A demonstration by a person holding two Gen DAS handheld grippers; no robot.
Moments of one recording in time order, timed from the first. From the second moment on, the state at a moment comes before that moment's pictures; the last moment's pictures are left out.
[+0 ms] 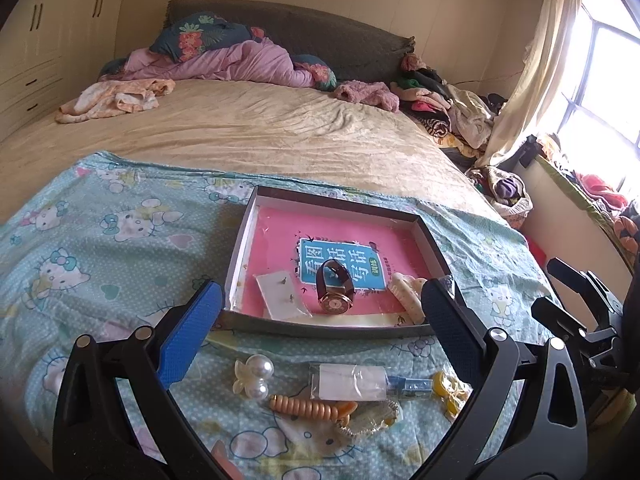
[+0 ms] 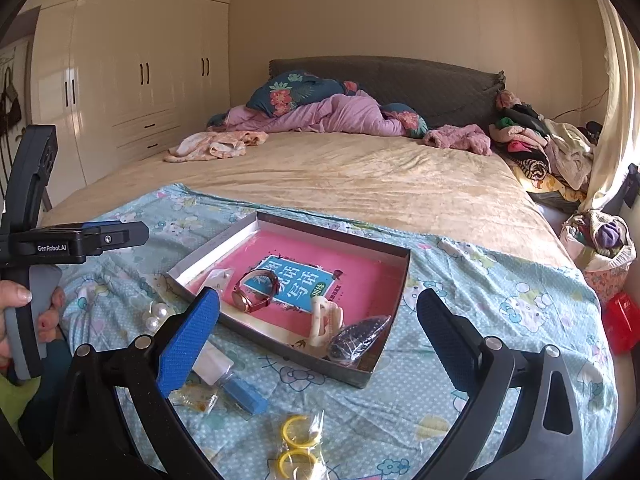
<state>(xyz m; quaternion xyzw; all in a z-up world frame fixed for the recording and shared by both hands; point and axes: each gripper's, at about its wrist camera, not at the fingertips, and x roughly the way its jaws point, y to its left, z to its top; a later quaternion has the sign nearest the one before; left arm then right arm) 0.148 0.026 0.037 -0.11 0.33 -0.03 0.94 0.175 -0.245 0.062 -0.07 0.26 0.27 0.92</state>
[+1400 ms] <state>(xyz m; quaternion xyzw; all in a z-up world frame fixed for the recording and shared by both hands) 0.089 0.018 -0.021 -0.06 0.39 -0.02 0.92 0.121 -0.226 0.019 -0.12 0.33 0.32 0.88</state>
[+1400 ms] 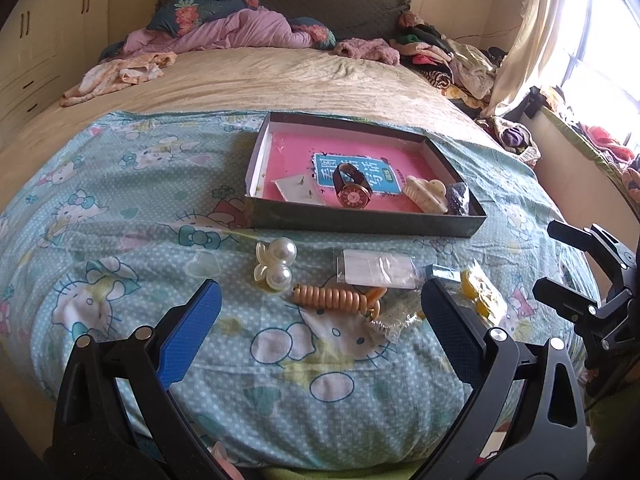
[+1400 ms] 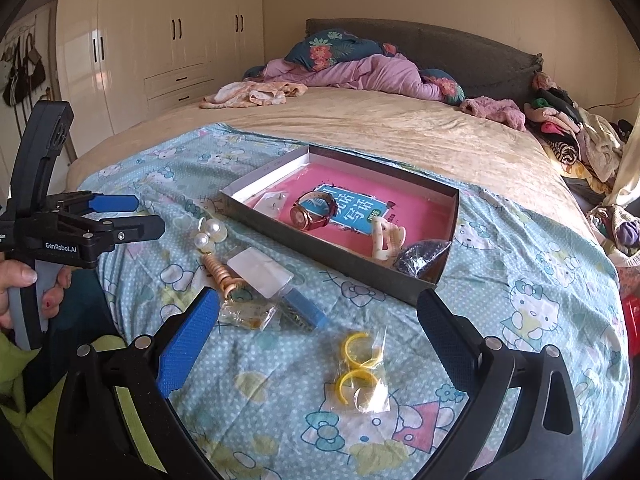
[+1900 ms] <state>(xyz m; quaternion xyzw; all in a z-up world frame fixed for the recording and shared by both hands) 0.091 -0.008 -0.068 -0.05 0.45 -0.06 0.89 0.133 -0.228 -0.013 -0.14 0.36 0.31 0.87</state>
